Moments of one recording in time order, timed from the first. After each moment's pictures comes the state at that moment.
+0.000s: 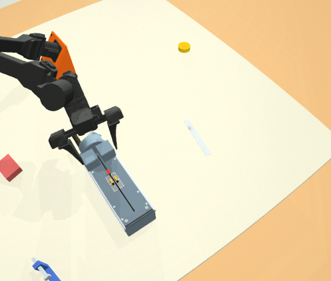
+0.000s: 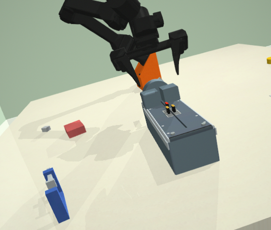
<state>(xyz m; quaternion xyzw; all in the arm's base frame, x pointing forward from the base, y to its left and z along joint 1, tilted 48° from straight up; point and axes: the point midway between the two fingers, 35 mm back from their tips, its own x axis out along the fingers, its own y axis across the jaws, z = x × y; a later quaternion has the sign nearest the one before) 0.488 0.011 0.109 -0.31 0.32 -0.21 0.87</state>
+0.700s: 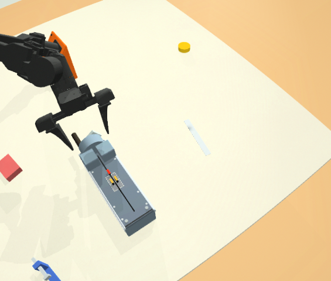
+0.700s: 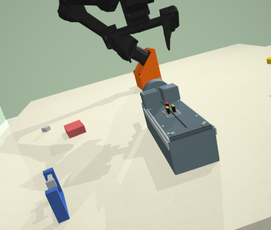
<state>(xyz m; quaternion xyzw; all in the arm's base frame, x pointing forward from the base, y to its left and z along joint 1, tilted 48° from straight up) 0.471 0.049 0.150 -0.32 0.32 -0.20 0.87</state>
